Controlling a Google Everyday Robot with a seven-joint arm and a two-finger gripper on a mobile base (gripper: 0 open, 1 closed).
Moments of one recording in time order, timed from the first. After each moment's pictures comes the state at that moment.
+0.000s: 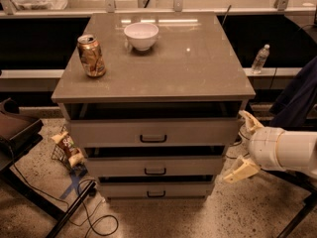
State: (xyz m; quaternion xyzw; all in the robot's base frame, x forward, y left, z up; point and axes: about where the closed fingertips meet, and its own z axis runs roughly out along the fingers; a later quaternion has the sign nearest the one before) arm 0.472 -0.198 0.745 -0.55 0.72 0.05 0.42
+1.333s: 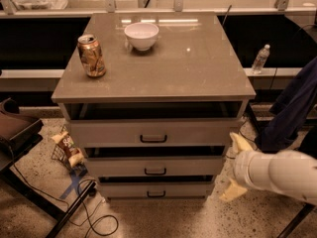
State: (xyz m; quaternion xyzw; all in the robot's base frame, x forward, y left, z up) arm 0.470 -0.210 0.641 -0.59 0.73 -0.06 0.33
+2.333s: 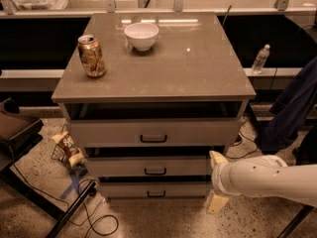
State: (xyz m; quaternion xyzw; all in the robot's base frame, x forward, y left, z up) arm 0.465 -0.185 0.537 -0.64 0.73 -0.05 0.22
